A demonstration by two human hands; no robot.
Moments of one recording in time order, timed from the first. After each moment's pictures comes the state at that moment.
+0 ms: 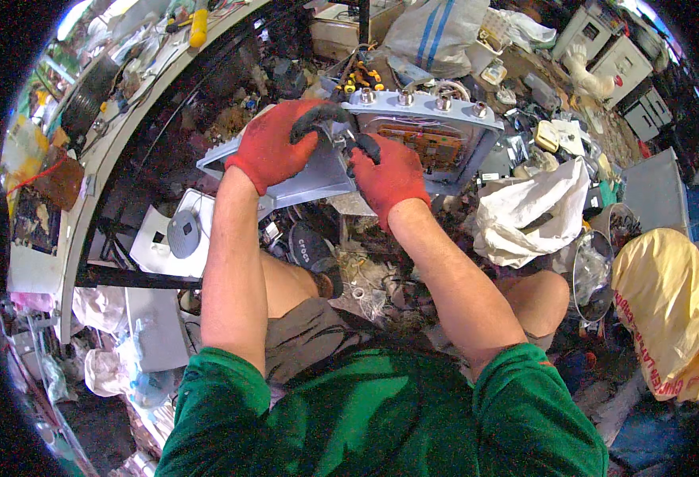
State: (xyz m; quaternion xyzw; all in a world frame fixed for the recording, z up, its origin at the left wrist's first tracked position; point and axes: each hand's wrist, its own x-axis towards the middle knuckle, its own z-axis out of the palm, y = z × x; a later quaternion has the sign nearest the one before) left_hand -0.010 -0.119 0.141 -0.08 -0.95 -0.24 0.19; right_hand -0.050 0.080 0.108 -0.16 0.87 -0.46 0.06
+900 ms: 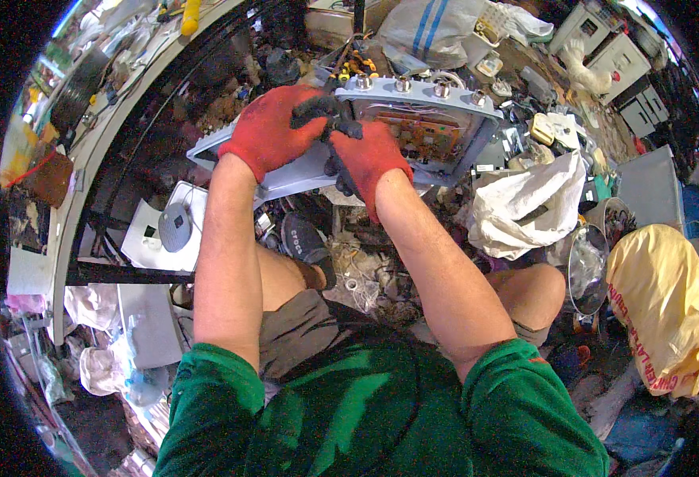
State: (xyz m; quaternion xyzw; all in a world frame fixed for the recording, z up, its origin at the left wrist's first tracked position) left_hand -0.022 -0.118 0.140 -0.07 -0.95 -0.24 0.17; right_hand -0.067 0.058 0.099 -0.09 0.79 -0.57 0.23
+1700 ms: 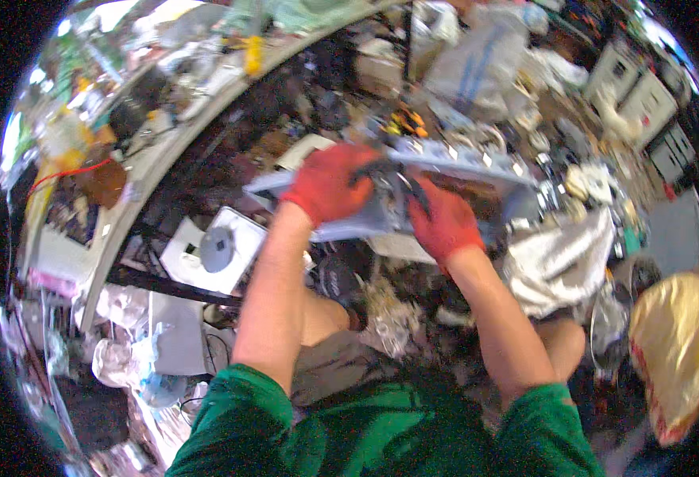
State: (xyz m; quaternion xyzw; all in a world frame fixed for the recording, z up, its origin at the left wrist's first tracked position) left_hand -0.020 -0.120 0.131 -0.08 -0.96 -0.18 0.19; right_hand -0.071 0.107 0.107 -0.33 0.87 -0.36 -0.02
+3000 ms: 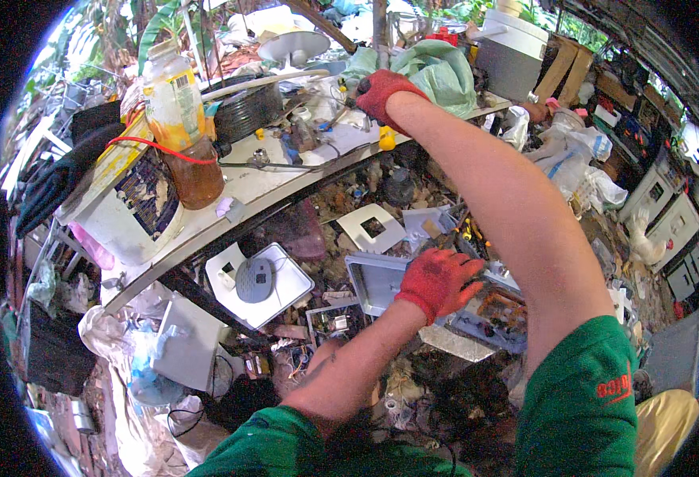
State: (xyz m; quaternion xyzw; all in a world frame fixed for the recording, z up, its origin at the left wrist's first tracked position) left_hand -0.024 -0.104 0.123 -0.04 -0.94 -0.19 0.26; right_hand -0.170 -0.256 0.327 -0.50 0.84 -0.18 -0.08
